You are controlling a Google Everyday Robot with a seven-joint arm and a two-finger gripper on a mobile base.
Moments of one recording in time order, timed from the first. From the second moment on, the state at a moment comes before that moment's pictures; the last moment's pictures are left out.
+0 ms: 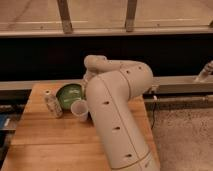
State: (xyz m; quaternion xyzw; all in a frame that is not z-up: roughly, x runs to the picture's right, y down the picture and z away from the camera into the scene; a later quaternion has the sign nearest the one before) arm -0.122 0.034 0.952 -0.39 0.09 0.57 0.72
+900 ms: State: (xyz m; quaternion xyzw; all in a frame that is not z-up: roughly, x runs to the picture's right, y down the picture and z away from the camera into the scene) arm -0.069 -0.066 0.884 -0.29 0.00 0.66 0.69
